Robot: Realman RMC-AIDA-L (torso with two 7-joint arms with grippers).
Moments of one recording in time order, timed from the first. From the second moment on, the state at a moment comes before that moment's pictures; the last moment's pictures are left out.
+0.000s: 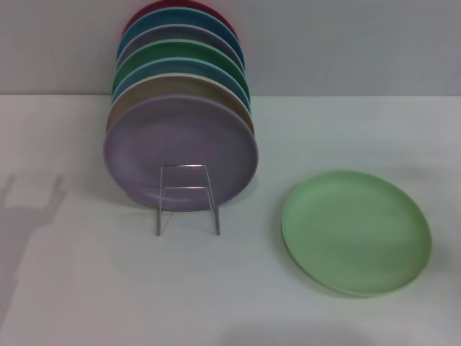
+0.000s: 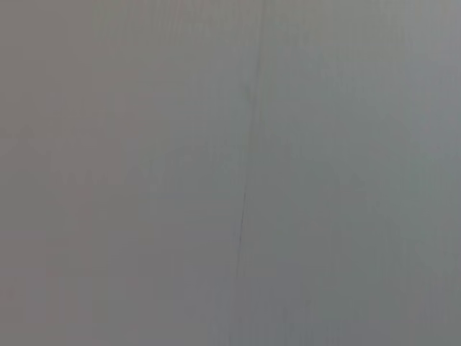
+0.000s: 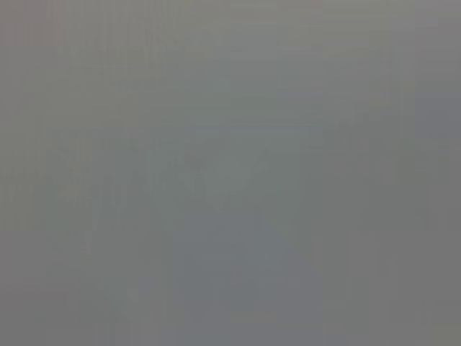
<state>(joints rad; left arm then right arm) -0.27 -2.07 -1.35 -0.19 2.80 1.56 -0.32 0.63 2.07 -2.19 0.41 0.92 -1.52 0.70</state>
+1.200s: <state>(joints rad) -0.27 -2.07 -1.34 -0.21 2.80 1.56 -0.32 0.65 2.09 -2.52 0.42 1.22 -1.49 0.25</state>
